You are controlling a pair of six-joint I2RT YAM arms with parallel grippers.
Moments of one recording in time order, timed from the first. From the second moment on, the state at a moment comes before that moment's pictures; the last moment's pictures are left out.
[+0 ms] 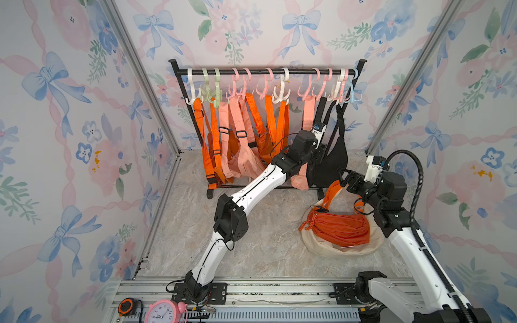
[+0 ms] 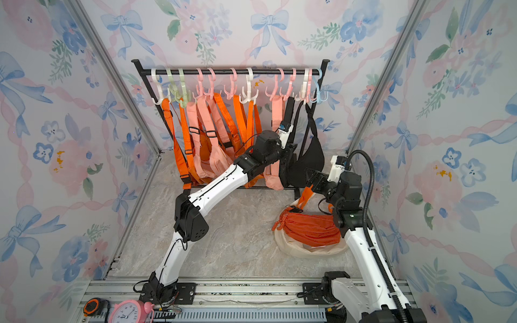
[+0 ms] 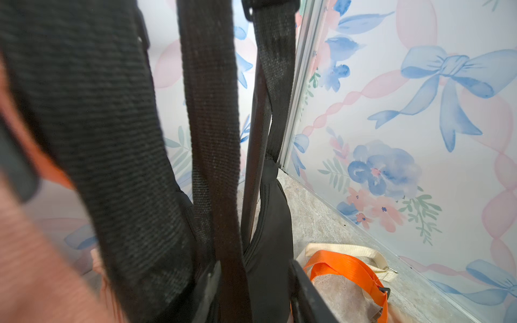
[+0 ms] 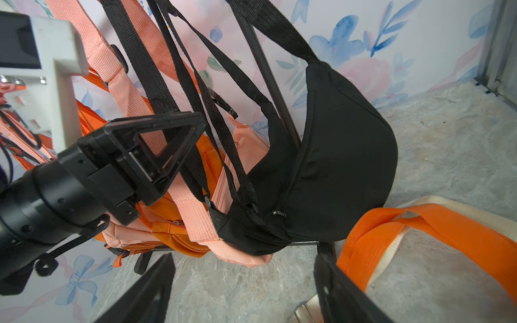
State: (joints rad) left arm -0.79 2.32 2.39 -0.29 -0.04 -0.10; right arm 0.06 0.98 0.87 -0.15 -0.26 0.49
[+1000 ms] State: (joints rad) left arm -0.76 2.44 2.54 -0.30 0.14 -0.15; right arm 0.02 1.14 1.04 -0.16 -0.21 0.42
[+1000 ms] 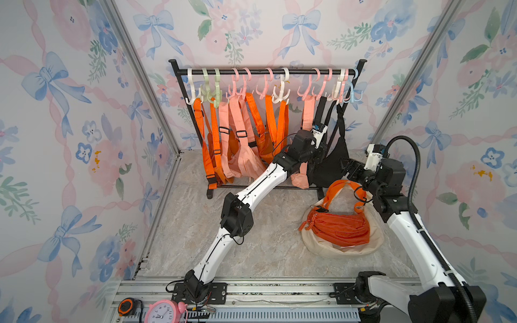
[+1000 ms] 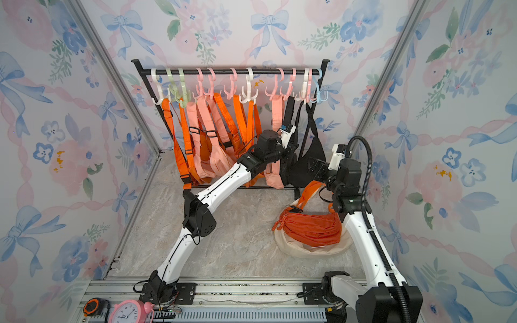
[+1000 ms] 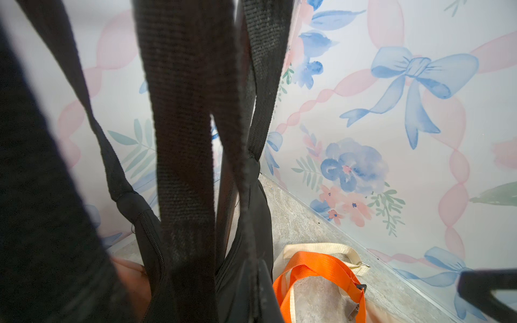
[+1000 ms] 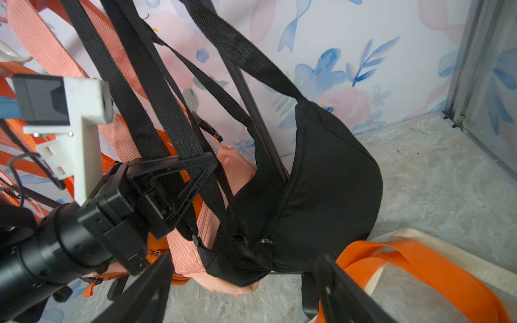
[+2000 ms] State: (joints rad) left arm -0.73 2.32 2.48 -0.31 0.20 -0.10; right arm -0.11 1.73 1.63 -0.06 -0.61 0.22
